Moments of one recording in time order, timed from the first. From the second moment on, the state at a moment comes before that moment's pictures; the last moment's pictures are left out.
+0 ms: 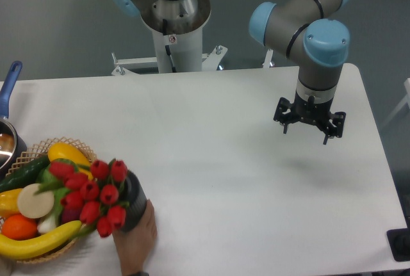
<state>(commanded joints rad) 2.75 -1.91 -1.69 -0.96 1.55 1.14</state>
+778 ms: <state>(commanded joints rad) 2.75 -1.90 -1.80 -0.77 1.51 1.07</state>
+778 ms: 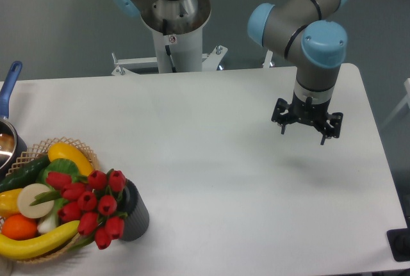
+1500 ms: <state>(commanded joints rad) 2.57 -1.84 -1.84 -0.67 1.10 1.07</state>
